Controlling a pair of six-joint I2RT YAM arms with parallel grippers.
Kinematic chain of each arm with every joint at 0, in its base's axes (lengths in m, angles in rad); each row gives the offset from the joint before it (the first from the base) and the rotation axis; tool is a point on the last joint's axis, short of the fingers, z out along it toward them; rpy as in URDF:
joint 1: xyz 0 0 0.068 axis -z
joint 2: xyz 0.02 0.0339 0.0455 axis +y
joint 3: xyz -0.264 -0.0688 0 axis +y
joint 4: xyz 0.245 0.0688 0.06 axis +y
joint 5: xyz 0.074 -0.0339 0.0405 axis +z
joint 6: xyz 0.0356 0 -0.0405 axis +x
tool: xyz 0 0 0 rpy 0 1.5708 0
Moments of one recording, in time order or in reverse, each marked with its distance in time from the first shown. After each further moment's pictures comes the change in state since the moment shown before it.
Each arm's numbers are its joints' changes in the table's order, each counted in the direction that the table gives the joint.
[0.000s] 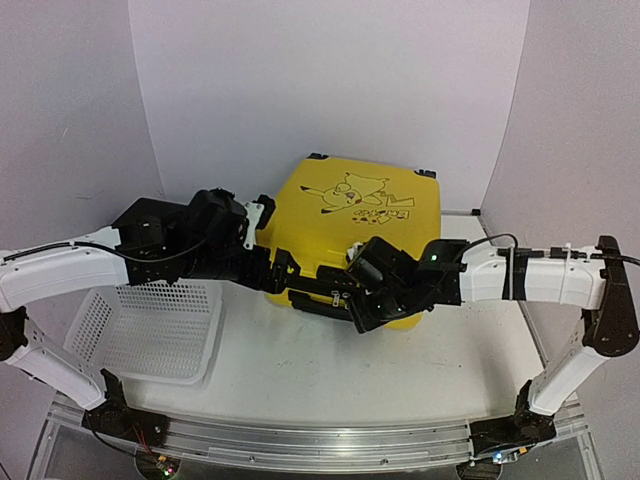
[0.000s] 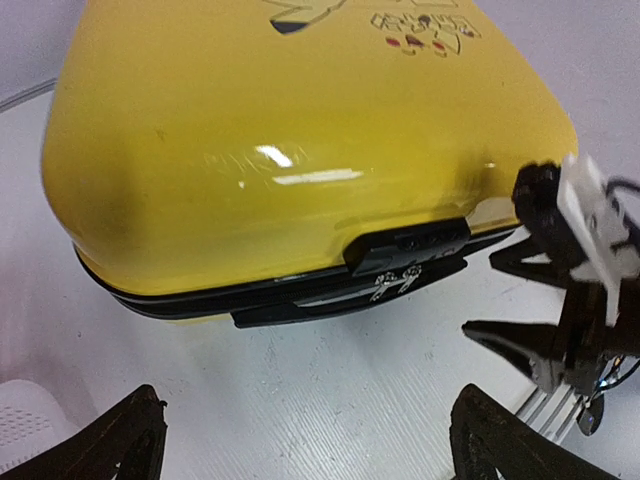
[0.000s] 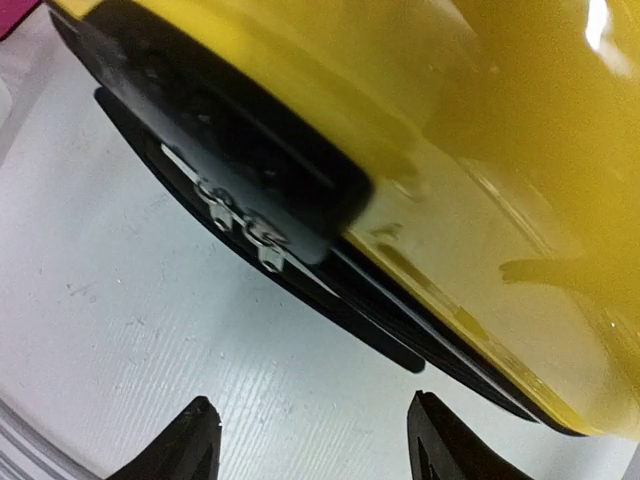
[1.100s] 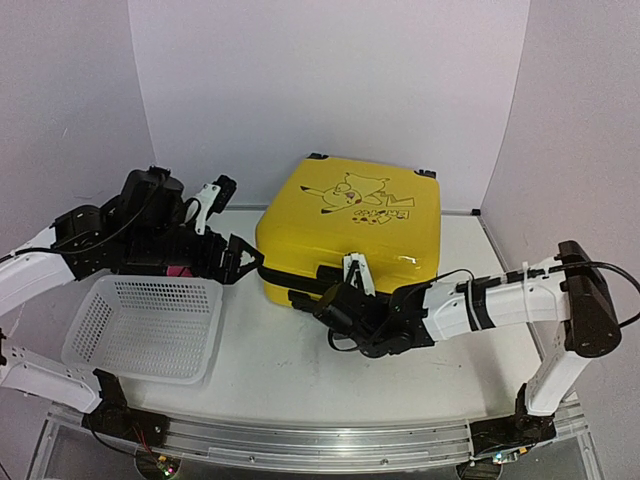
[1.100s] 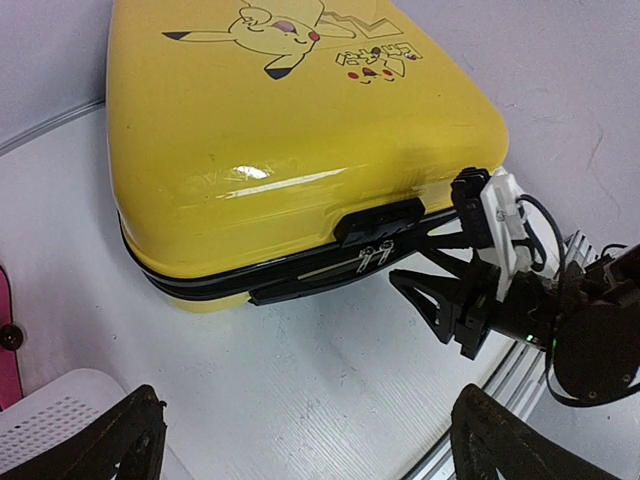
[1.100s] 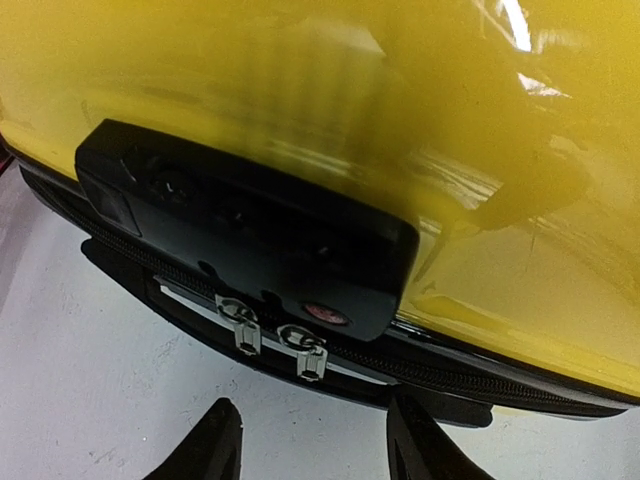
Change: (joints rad) left arm -0.109 -0.234 -0.016 0.151 -0.159 0.148; right arm -0.145 0.125 0.121 -0.383 -0.436 0.274
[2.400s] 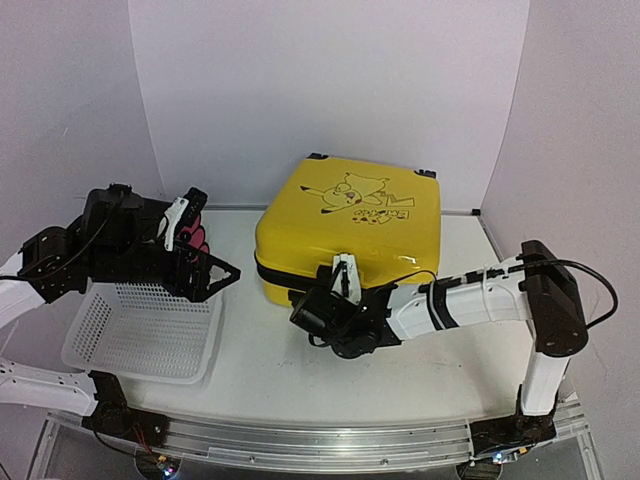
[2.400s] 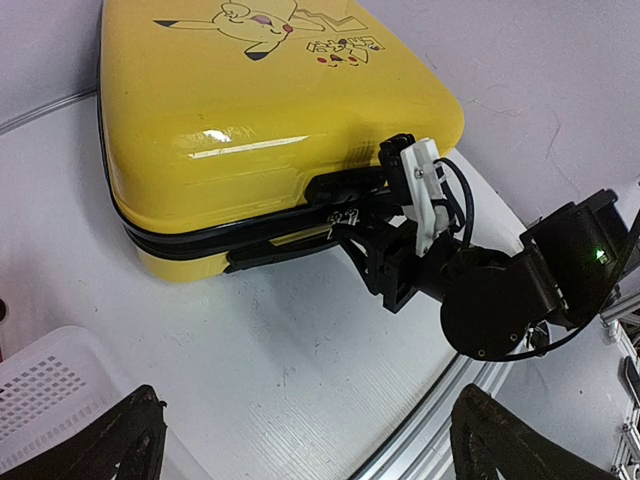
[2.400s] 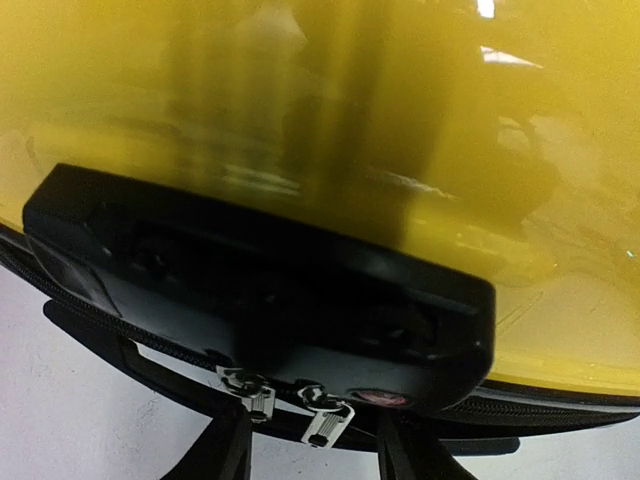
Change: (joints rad) left arm 0.000 -0.214 0.122 0.033 -0.074 -0.021; right arm 0.010 0.174 -0.145 0.069 -0.146 0.113
